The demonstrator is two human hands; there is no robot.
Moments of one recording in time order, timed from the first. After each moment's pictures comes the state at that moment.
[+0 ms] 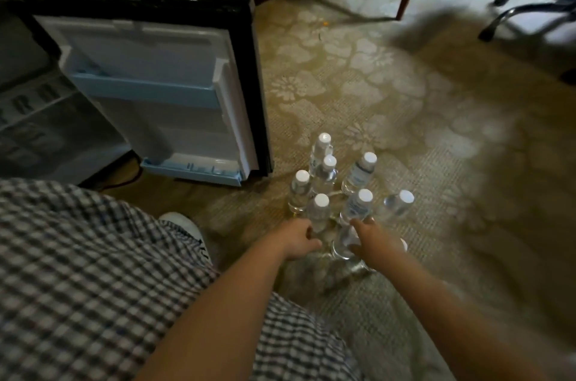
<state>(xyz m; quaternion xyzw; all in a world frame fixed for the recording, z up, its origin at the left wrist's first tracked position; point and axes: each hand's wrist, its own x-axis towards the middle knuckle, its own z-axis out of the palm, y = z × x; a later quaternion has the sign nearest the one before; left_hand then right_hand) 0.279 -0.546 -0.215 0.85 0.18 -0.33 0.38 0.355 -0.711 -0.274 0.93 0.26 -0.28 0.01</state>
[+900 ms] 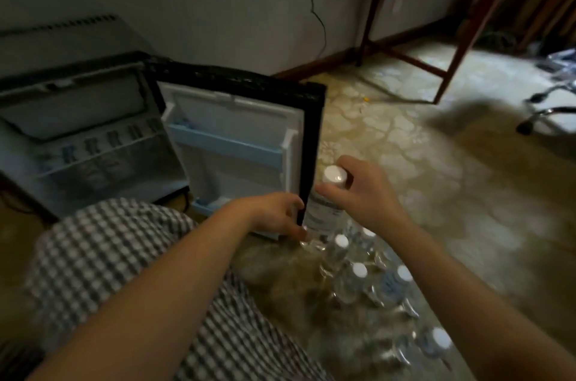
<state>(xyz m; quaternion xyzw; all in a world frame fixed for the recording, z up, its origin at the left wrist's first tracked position) 0.282 -0.420 -0.105 0.88 0.17 -0.26 0.35 0.371 -0.568 -0.089 0.84 0.40 -0.05 -0.36</state>
